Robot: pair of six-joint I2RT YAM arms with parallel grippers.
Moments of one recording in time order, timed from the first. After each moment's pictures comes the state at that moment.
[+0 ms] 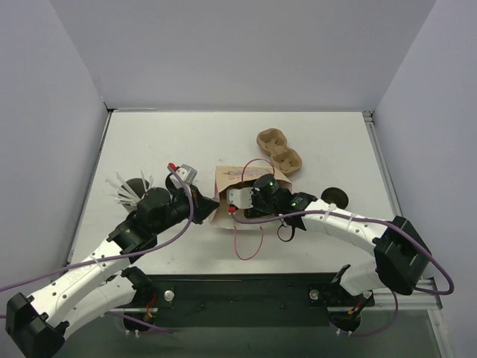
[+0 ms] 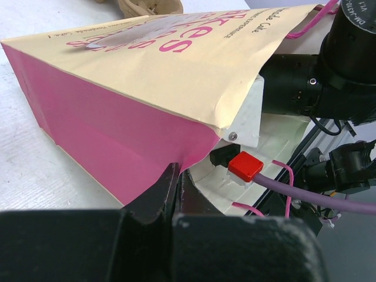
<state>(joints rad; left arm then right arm) -0.72 0.79 0.60 -0.06 0.13 -0.49 0.84 1.39 0.83 -0.17 0.26 -1.00</state>
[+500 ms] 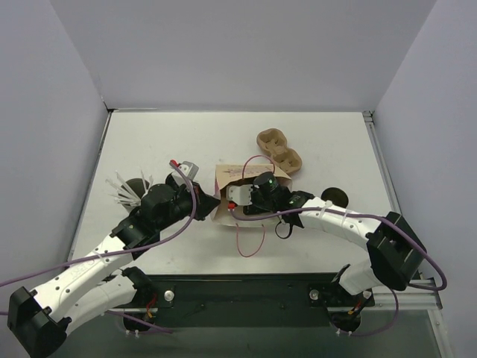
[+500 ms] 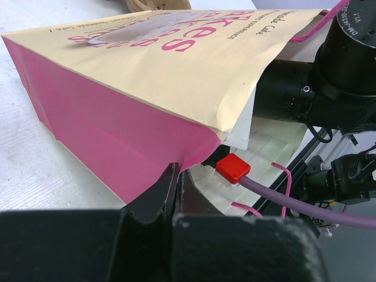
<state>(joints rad) -0.72 0.84 0.64 -0.07 0.11 -0.52 0.82 1.44 0.83 -0.11 0.25 -1.00</state>
